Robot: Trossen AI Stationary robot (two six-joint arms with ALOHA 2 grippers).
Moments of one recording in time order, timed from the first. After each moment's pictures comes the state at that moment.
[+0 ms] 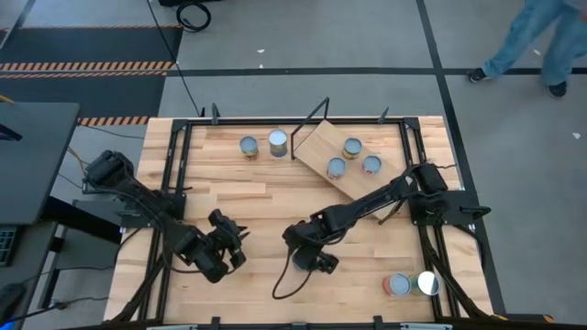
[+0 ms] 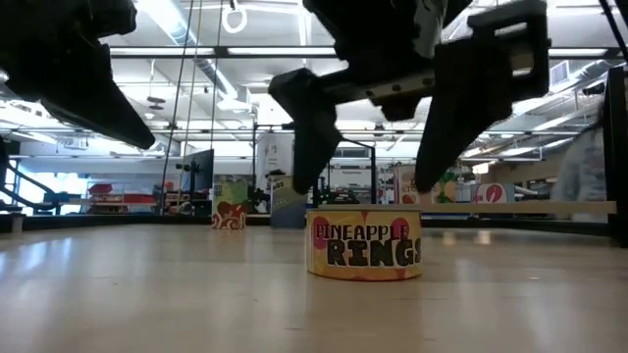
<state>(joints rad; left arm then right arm) -0.73 1.47 0.76 -0.47 -0.88 -1.12 0.30 2.04 1.46 -0.52 -0.25 -0.55</state>
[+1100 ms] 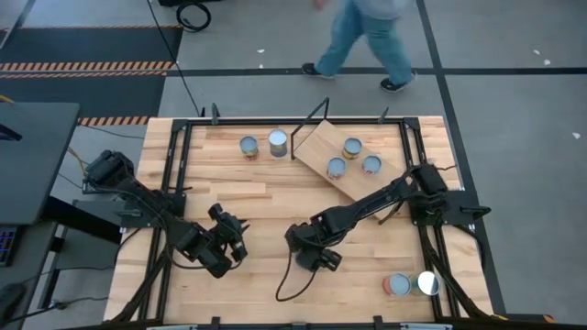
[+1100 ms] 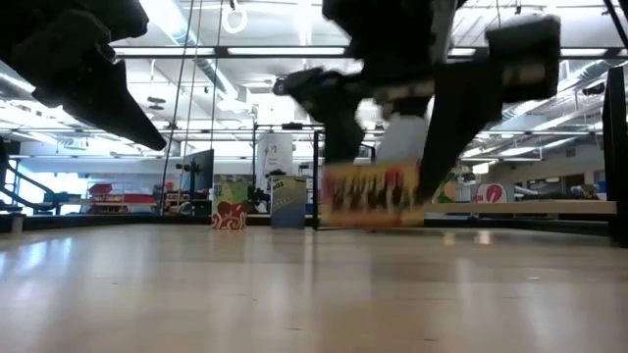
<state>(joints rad) -0.69 1.47 0.76 -0.52 -0.91 -1.04 0.31 2.02 1.47 -0.64 -0.16 -0.60</state>
